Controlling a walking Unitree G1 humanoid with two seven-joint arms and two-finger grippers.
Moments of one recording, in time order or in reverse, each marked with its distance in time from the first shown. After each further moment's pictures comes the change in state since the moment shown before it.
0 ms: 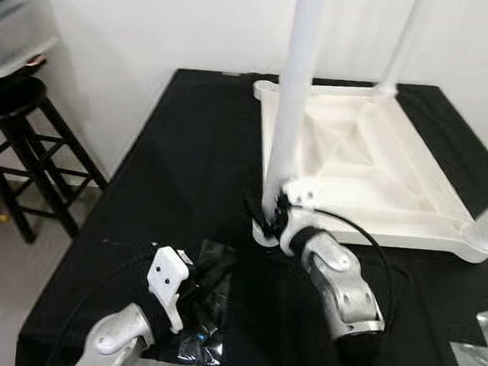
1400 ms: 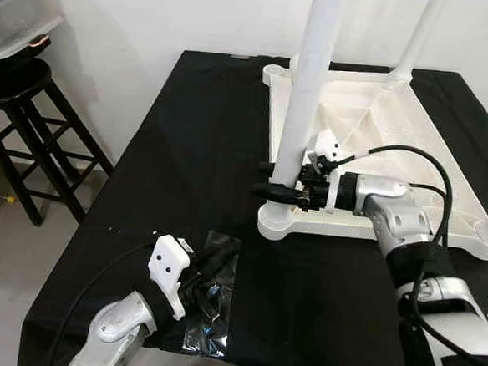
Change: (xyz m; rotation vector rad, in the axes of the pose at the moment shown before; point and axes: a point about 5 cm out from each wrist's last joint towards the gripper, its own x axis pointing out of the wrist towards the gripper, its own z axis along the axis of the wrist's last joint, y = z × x) left arm 0.003 -0.001 0.004 0.007 -0.015 -0.004; right arm -0.006 -0.067 0.055 -0.170 0.035 0.549
